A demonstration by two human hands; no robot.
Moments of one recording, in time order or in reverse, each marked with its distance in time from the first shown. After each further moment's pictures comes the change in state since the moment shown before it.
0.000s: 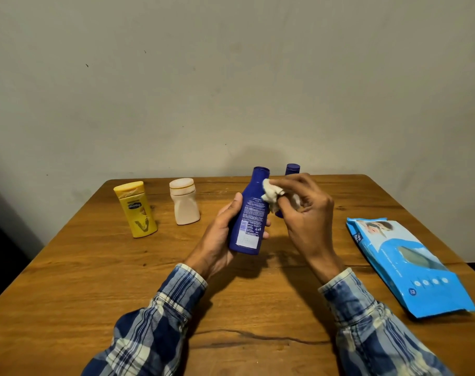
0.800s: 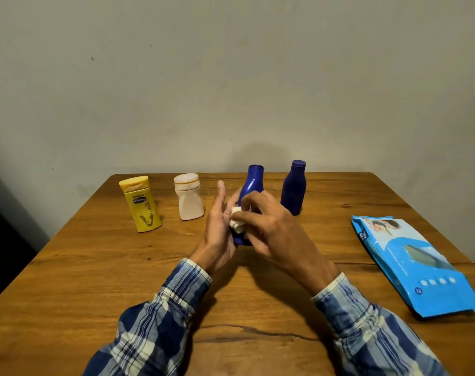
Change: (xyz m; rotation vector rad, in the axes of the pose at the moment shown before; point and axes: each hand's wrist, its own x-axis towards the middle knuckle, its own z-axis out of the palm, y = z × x) left_hand -0.002 0.000 -0.003 -0.042 0.180 -0.029; right_hand -0.020 -0.017 0.023 -0.374 -0.511 -0.338
